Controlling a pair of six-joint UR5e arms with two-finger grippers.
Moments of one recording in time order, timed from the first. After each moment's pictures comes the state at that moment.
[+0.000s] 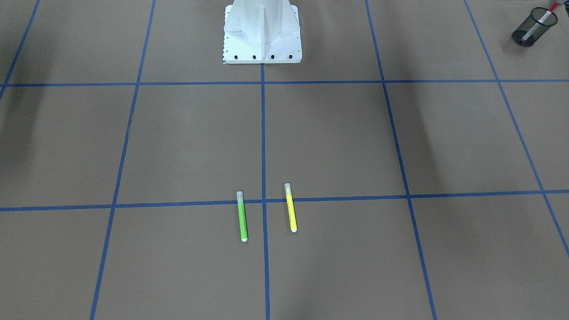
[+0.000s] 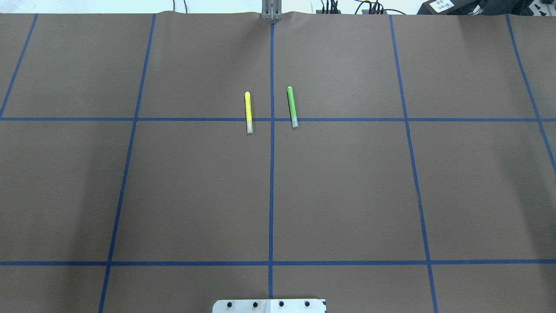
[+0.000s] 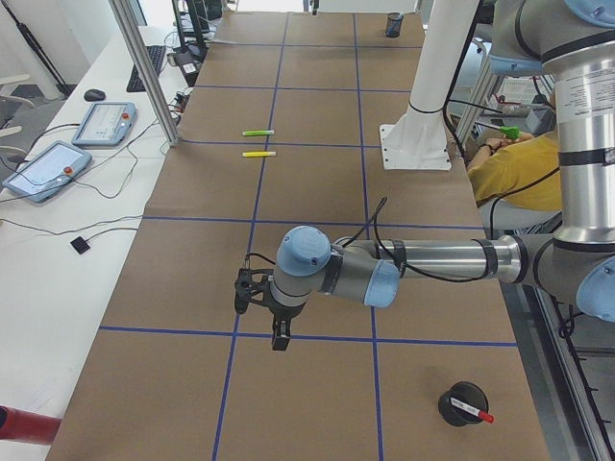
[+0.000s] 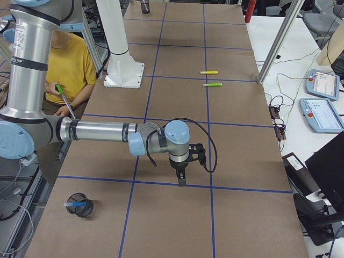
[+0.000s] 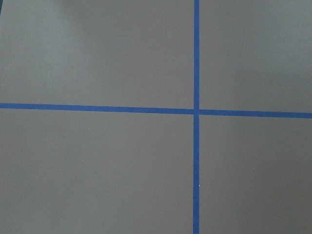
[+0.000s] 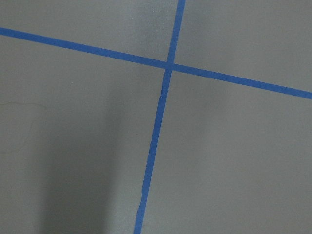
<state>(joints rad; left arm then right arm) -1.64 -1.38 -1.73 -1.85 -2.33 -0.18 1.48 -1.78 1.75 -1.37 2.26 0.00</state>
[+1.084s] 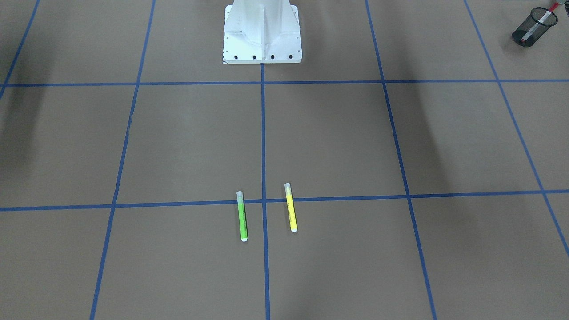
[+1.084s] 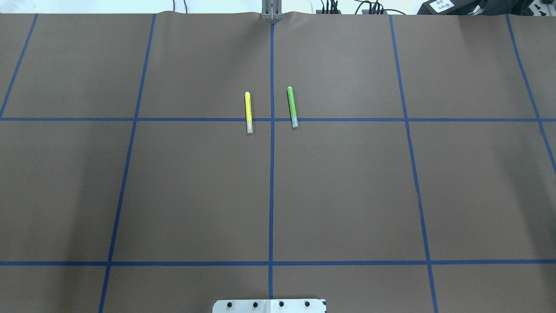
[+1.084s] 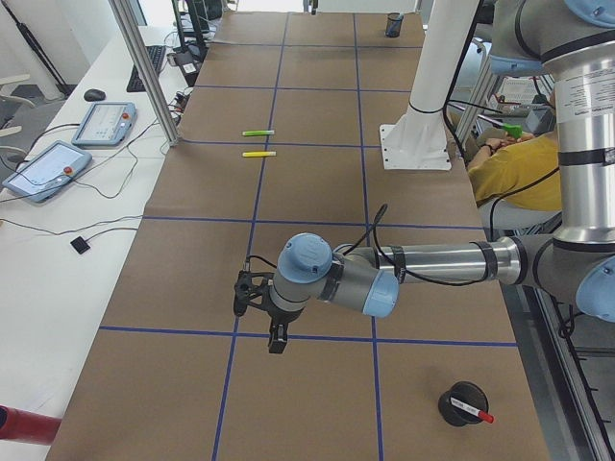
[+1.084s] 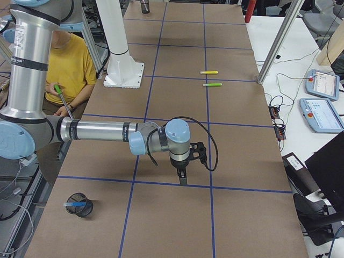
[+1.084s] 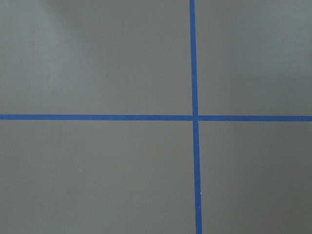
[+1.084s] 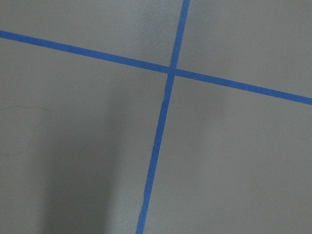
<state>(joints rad) -1.63 -1.38 -1.70 -1.94 -2.35 -0.18 1.48 -1.78 1.76 -1.37 2.26 0.00</state>
